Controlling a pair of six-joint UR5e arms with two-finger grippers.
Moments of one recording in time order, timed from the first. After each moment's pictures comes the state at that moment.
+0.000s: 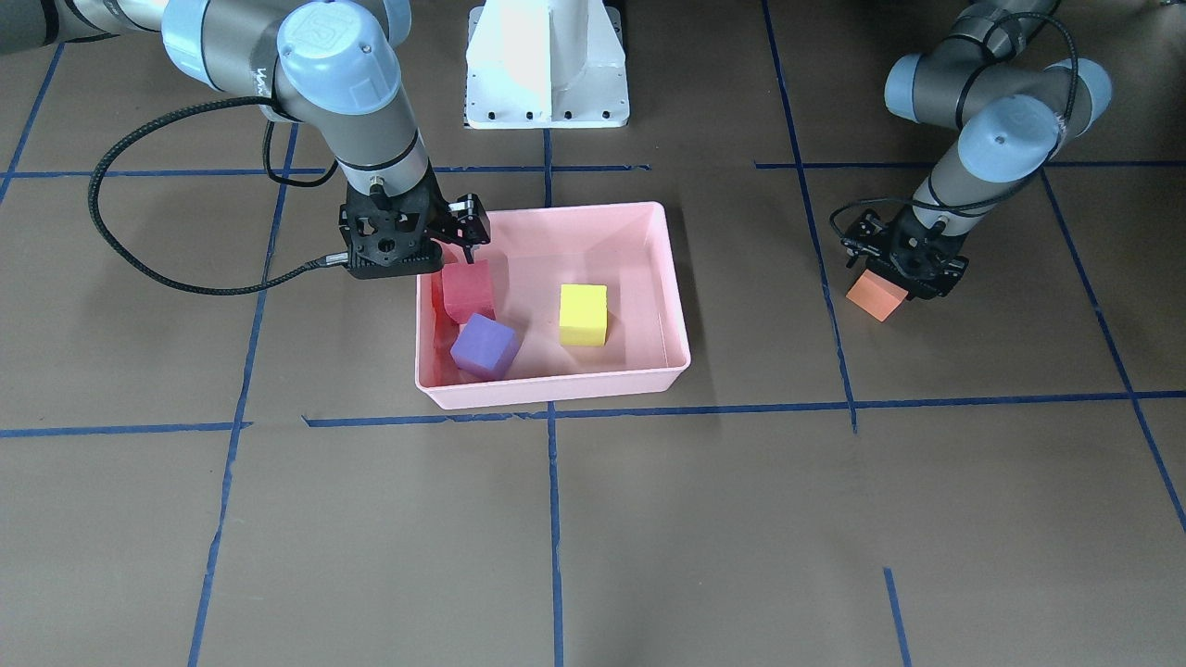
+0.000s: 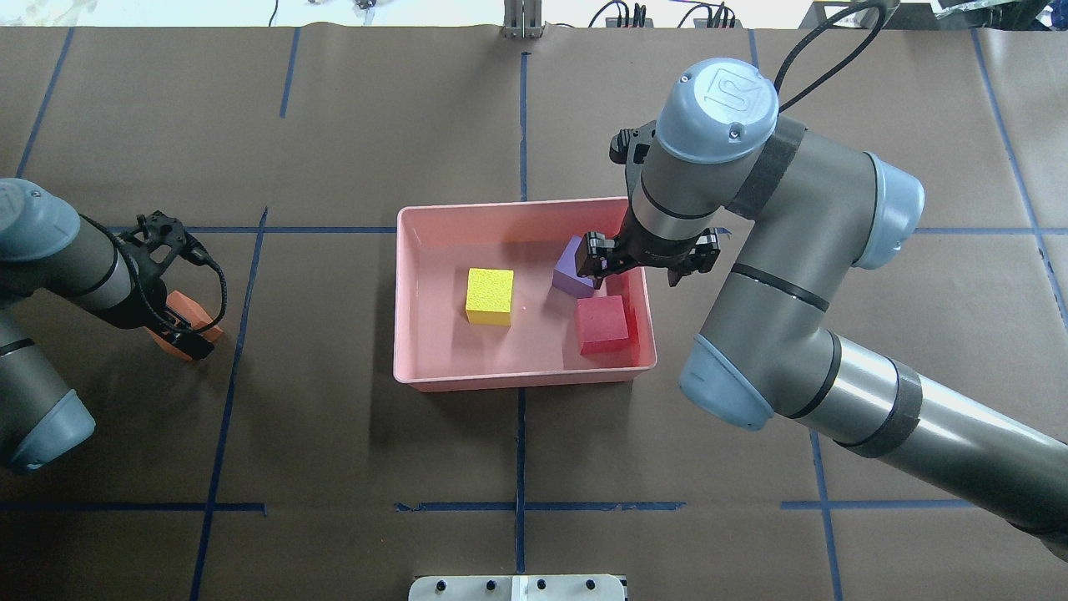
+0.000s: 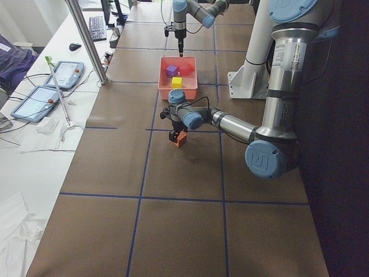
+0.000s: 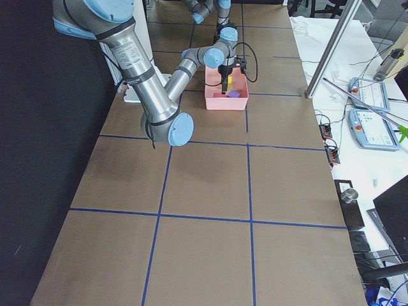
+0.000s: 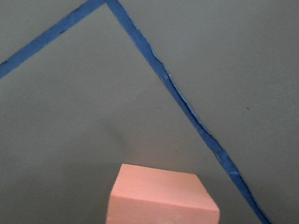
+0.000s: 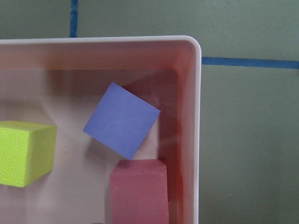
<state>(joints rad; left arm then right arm) -0.77 -1.68 -1.72 -1.91 -2.10 -0.32 0.66 -0.93 1.79 -1.74 2.04 1.04</state>
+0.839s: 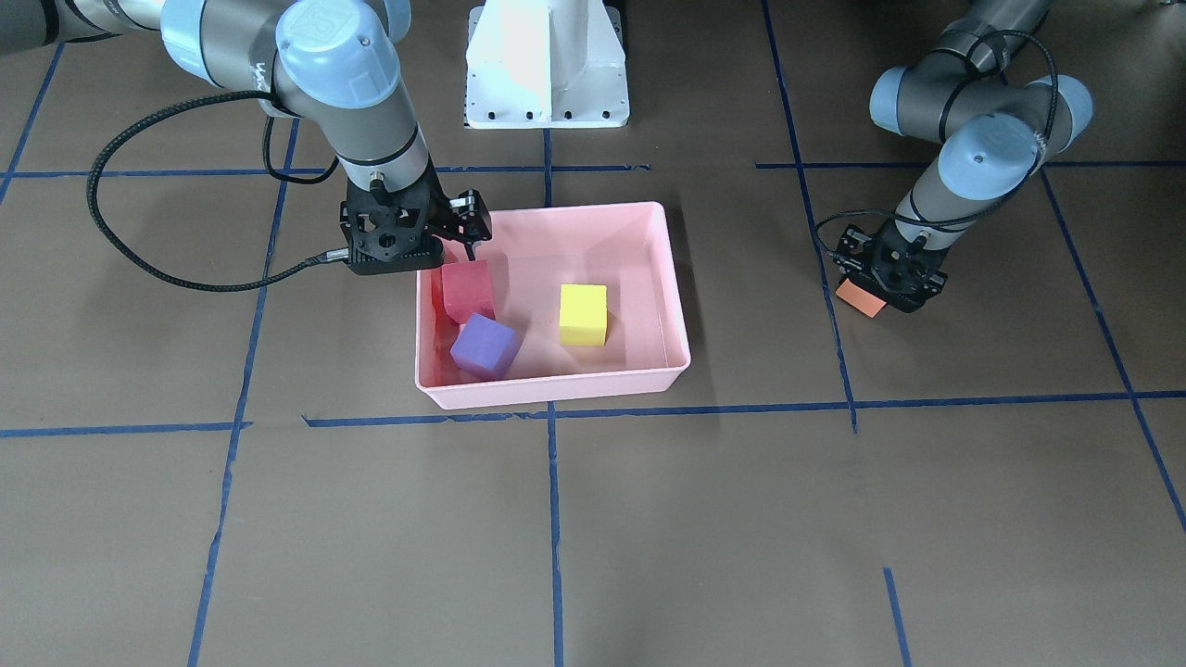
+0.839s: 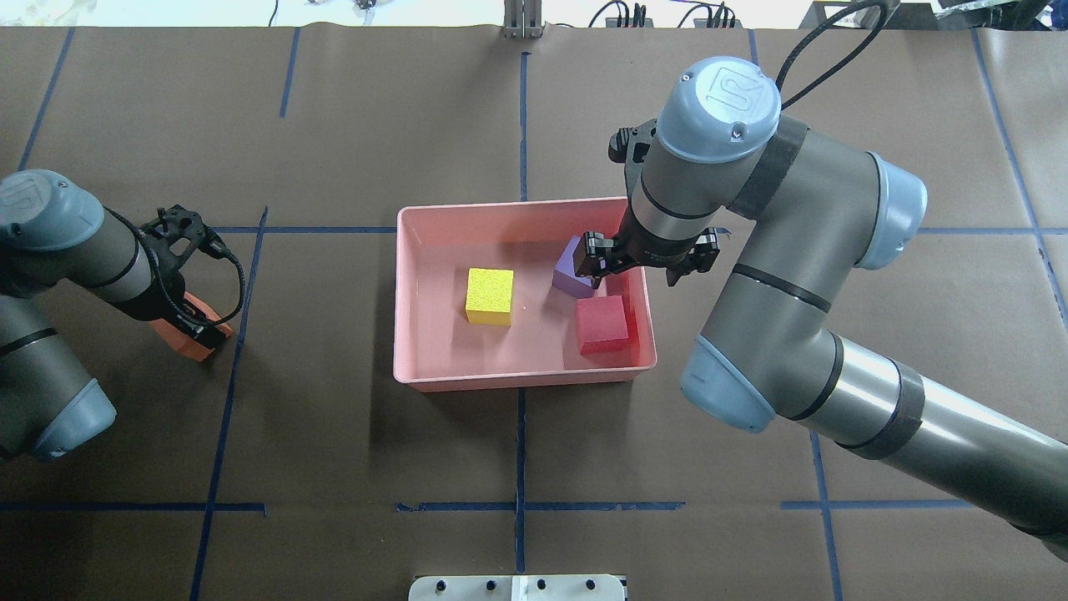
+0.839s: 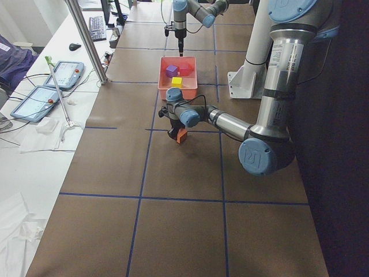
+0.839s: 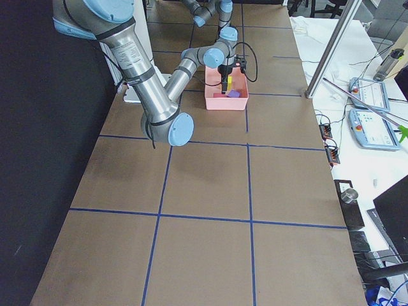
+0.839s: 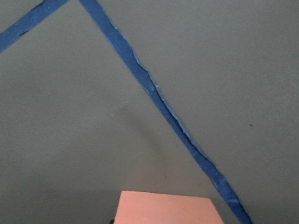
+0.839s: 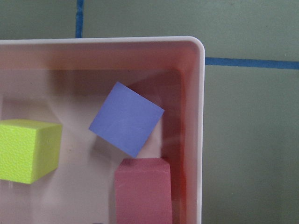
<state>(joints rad) -0.78 -1.73 -1.72 -1.87 -2.10 -0.32 0.66 -0.93 1.81 -1.74 2.04 1.04</state>
